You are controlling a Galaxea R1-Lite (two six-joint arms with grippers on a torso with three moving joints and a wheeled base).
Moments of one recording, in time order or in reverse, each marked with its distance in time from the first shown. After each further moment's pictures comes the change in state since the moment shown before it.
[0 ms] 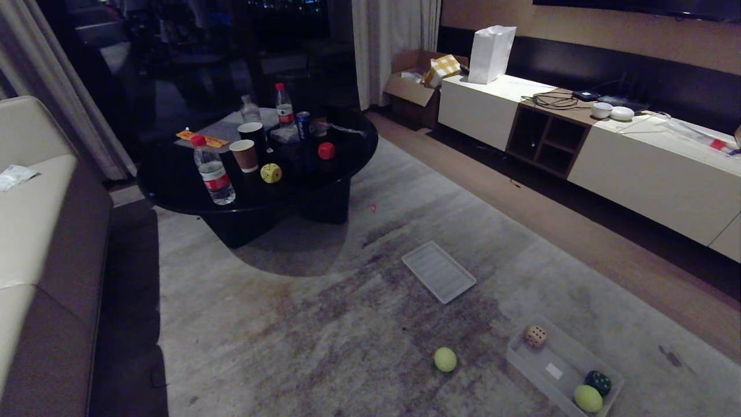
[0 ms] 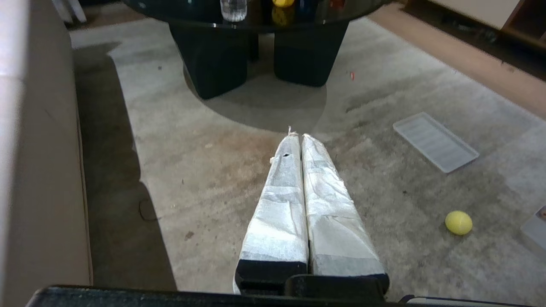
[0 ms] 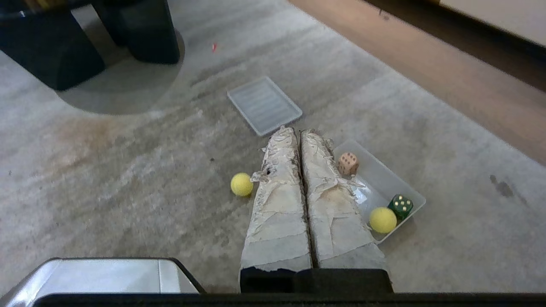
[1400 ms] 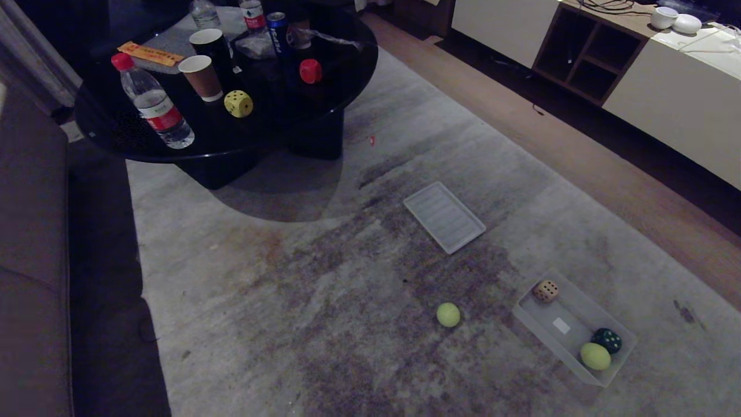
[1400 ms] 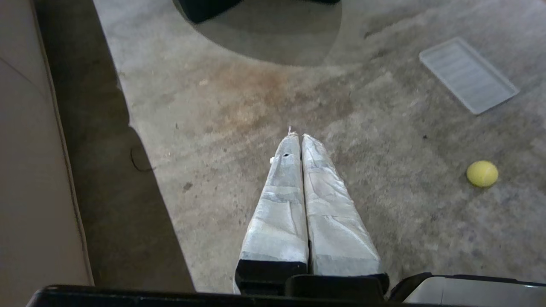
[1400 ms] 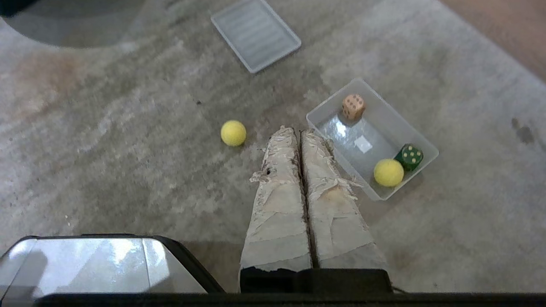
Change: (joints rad) left arm 0.000 0.000 0.000 -0.001 0.000 0.000; right arm 0.000 0.000 0.000 0.000 -0.001 -0.001
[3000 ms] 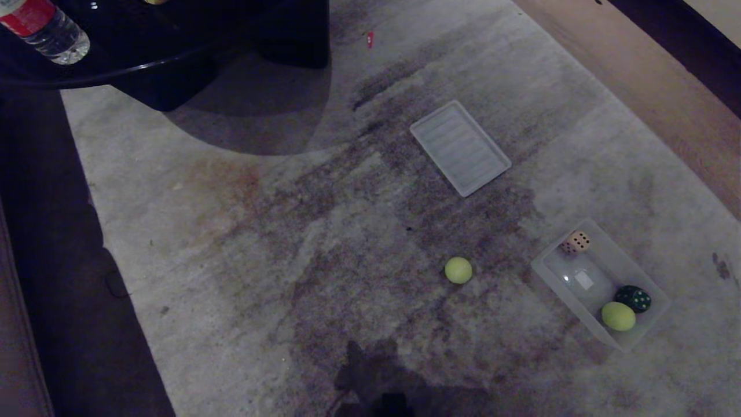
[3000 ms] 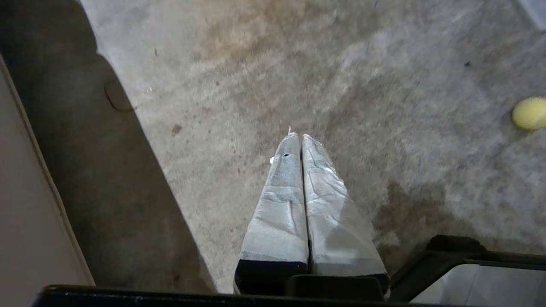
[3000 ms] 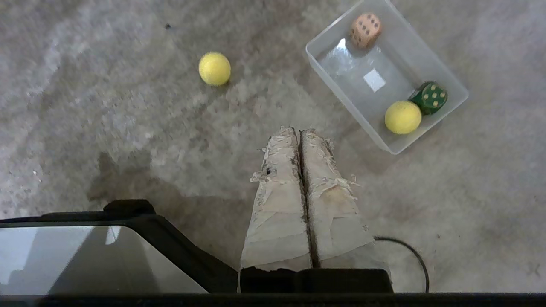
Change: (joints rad) left arm 0.000 0.000 0.000 0.000 0.000 -0.001; right arm 0.000 0.000 0.000 0.000 0.000 0.000
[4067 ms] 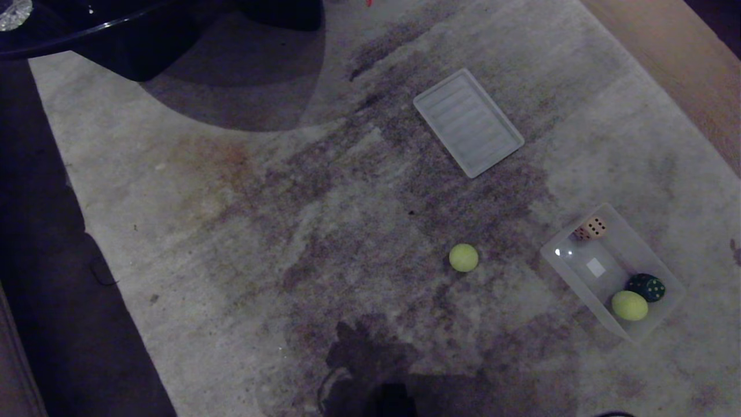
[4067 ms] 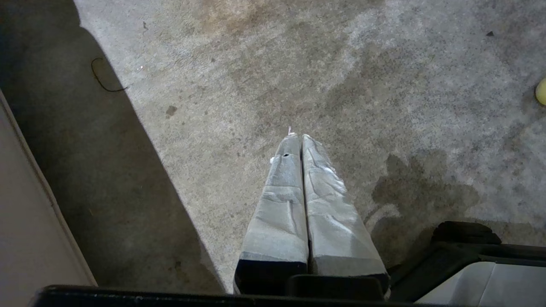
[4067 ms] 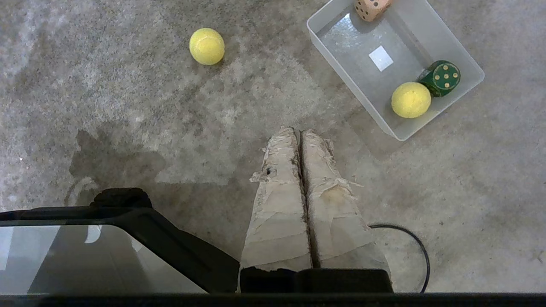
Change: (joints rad) left arm 0.000 0.000 0.000 0.002 -0.003 0.007; right arm 0.000 0.000 0.000 0.000 0.000 0.000
